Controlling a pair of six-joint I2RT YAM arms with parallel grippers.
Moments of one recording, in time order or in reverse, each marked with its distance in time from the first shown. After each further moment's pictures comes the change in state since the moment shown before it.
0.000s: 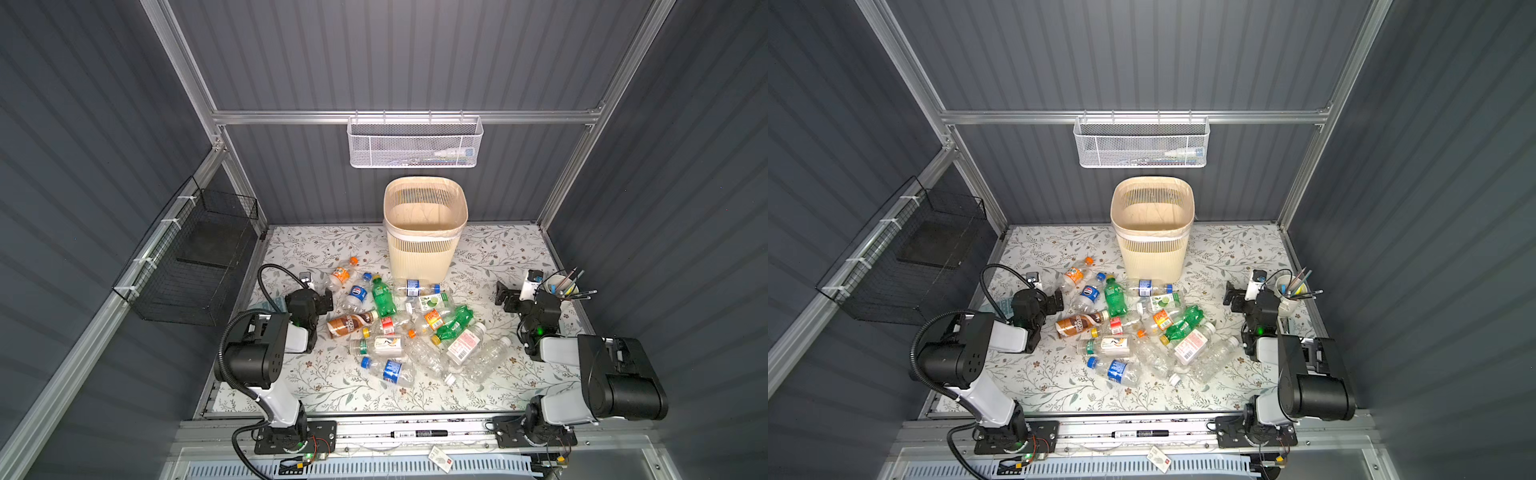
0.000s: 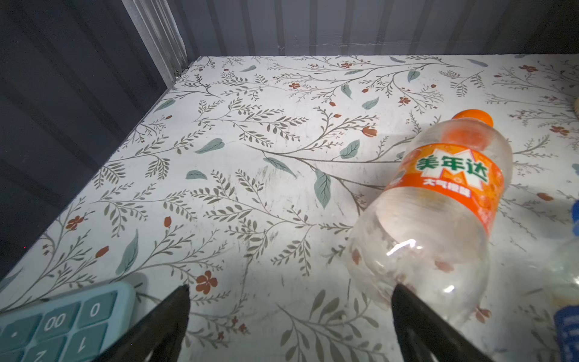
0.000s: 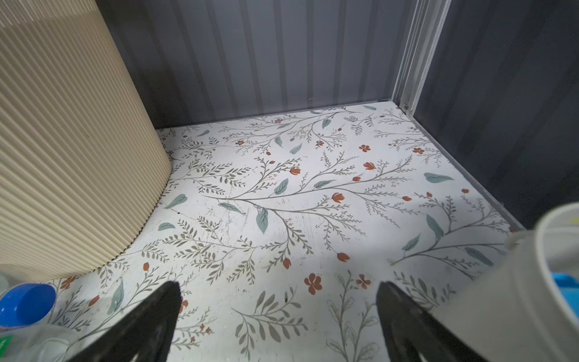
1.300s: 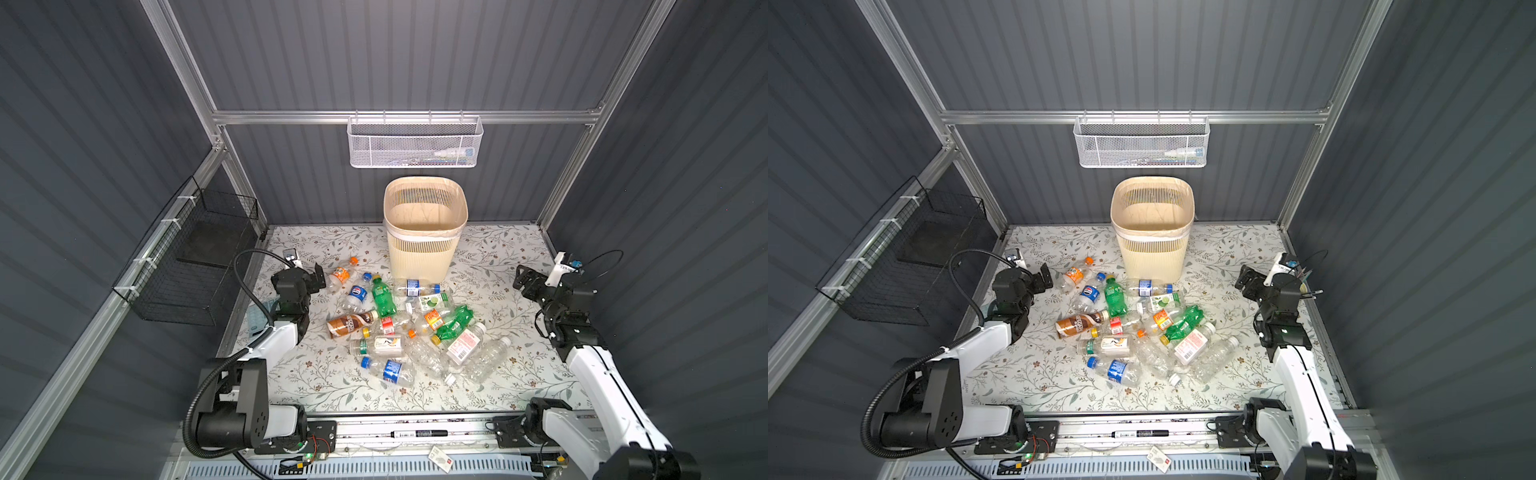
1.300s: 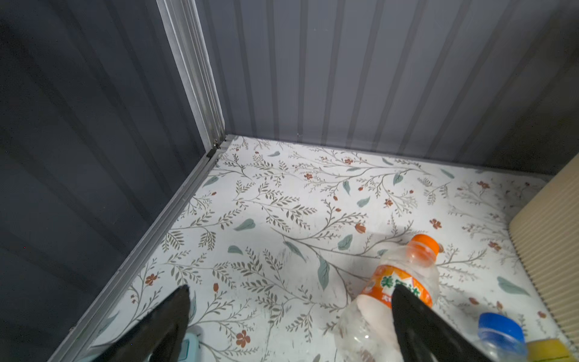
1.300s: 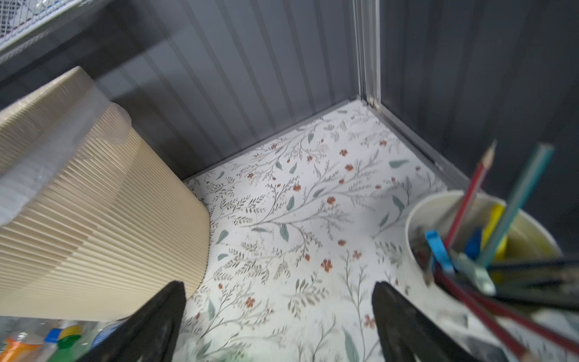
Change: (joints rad) left arm -0.002 -0.373 0.187 -0.434 -0.056 -0.077; right arm 0.000 -0.591 0.324 -1.078 0.079 0.373
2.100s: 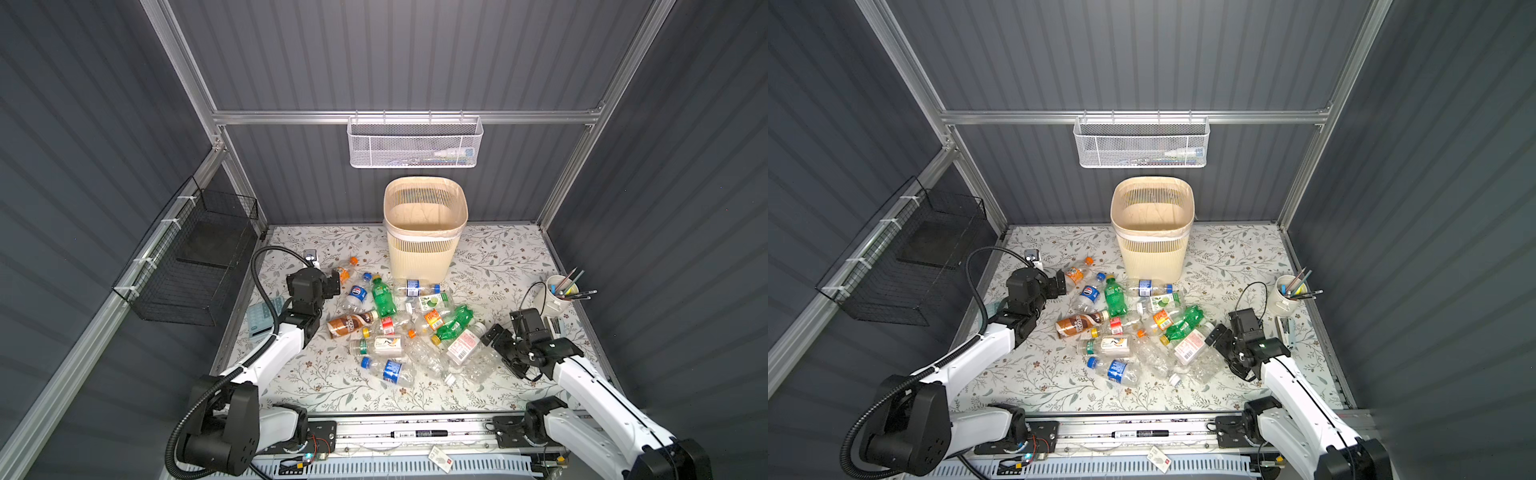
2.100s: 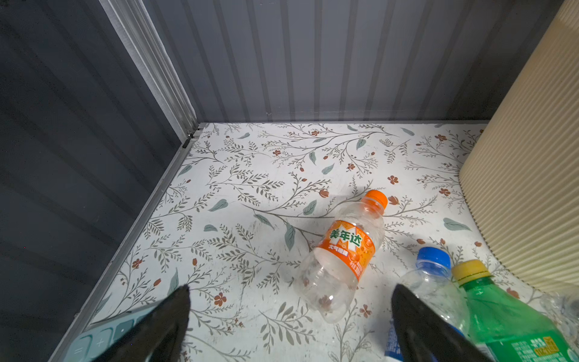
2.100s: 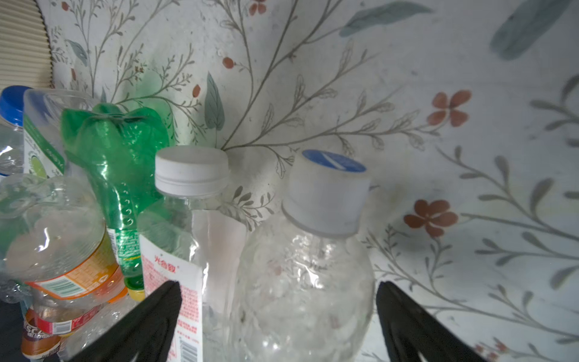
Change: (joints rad) left arm -0.178 -0.086 0.030 -0.226 -0.096 0.039; right arm 0.329 0.032 -0.176 -0.470 -0.072 0.555
